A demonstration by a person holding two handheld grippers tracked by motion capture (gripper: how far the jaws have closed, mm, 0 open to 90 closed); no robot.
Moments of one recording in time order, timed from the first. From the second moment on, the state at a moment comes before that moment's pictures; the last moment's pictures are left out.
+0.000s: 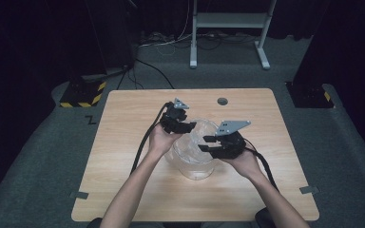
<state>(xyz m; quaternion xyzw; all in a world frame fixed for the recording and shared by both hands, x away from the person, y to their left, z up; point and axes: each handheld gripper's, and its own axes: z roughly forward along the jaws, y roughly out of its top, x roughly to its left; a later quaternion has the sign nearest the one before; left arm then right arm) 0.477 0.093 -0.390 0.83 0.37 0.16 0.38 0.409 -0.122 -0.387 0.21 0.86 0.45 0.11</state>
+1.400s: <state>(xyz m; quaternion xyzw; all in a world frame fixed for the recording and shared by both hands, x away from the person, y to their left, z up) 0.485 0.084 -0.403 0.83 0.39 0.15 0.37 0.401 -0.084 -0.382 0.17 0.88 0.43 0.08</state>
